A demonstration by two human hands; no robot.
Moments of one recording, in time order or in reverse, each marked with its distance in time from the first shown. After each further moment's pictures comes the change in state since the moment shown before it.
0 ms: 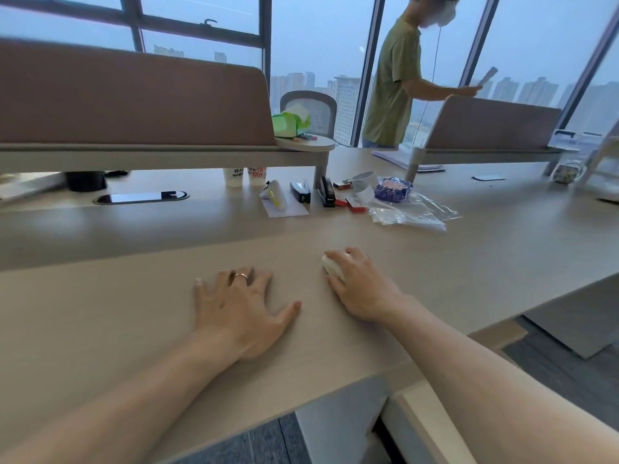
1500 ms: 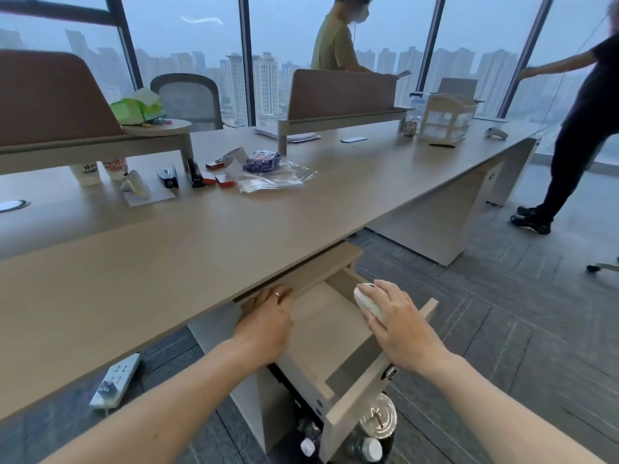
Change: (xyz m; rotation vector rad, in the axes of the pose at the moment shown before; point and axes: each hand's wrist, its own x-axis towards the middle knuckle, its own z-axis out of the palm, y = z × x) left_hand -0.093 0.205 0.083 -0.111 -0.201 0.631; right_hand -0.300 0.170 -0.030 0.060 0.195 0.344
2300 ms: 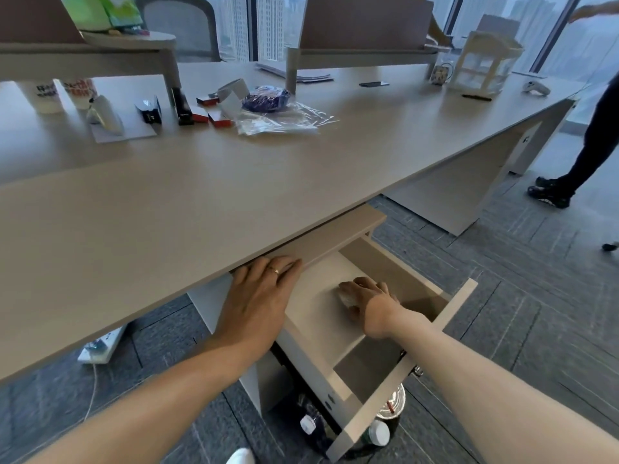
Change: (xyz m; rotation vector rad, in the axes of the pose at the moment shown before) left_hand 0.009 -0.026 0.032 0.085 0.210 0.069; right_hand 0.084 0.024 0.110 -0.154 -0.523 0.125
